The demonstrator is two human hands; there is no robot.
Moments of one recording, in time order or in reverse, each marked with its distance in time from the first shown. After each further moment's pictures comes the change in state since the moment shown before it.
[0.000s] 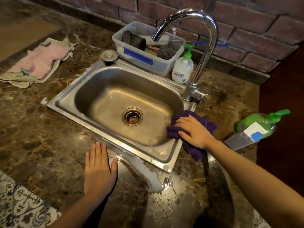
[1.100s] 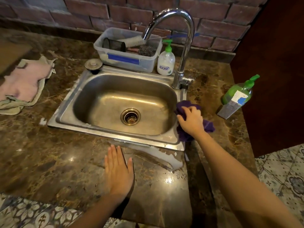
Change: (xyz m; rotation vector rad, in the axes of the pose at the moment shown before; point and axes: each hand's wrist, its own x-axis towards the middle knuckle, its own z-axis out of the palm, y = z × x) left_hand -0.001 -0.034 0.000 -0.170 -0.070 0.162; right_hand -0.004 -0.105 0.014 0.033 0.362 0.872
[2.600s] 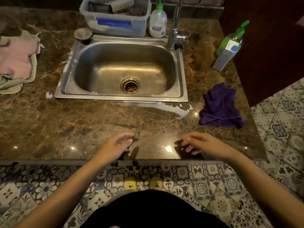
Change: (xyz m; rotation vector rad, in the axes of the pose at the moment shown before) left_hand -0.032 -0.075 -0.109 -0.676 -0.831 0.021; right_hand -0.259 -0.042 -0.047 0.758 -0.751 0.288
